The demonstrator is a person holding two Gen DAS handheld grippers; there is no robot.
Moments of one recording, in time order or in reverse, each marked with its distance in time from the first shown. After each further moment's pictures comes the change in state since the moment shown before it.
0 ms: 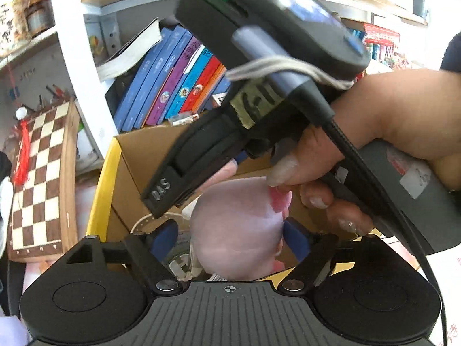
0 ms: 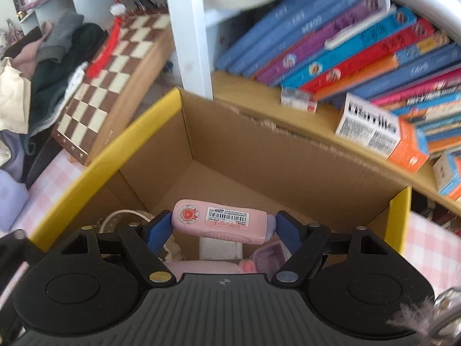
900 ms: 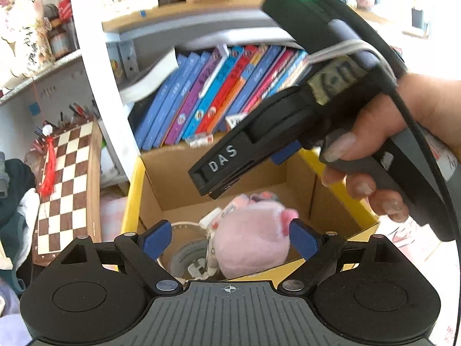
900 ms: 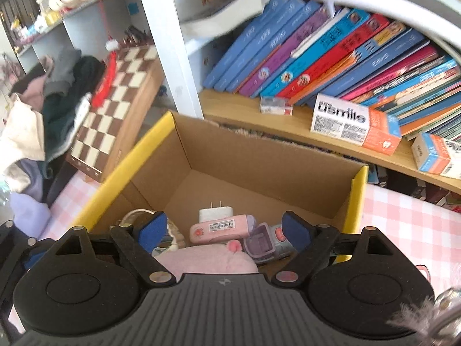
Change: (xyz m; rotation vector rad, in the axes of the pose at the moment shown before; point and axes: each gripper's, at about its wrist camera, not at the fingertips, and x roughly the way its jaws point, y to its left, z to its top) left arm -0.042 -0.007 0.013 0.002 -0.092 0.048; right arm -0.069 -0.016 -0.013 0.101 -0.084 0.025
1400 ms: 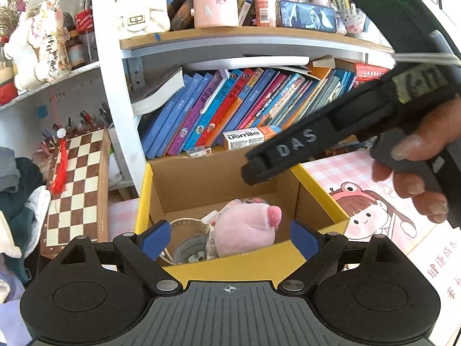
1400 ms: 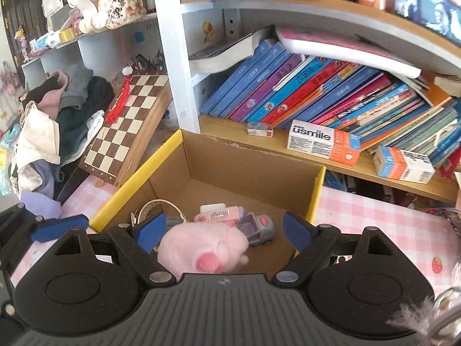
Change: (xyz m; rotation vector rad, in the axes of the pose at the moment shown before) left arm -0.048 0.008 -0.014 -0.018 -0.058 -0.021; right arm -0.081 0.023 -0.040 -0.022 -0.133 -0.082
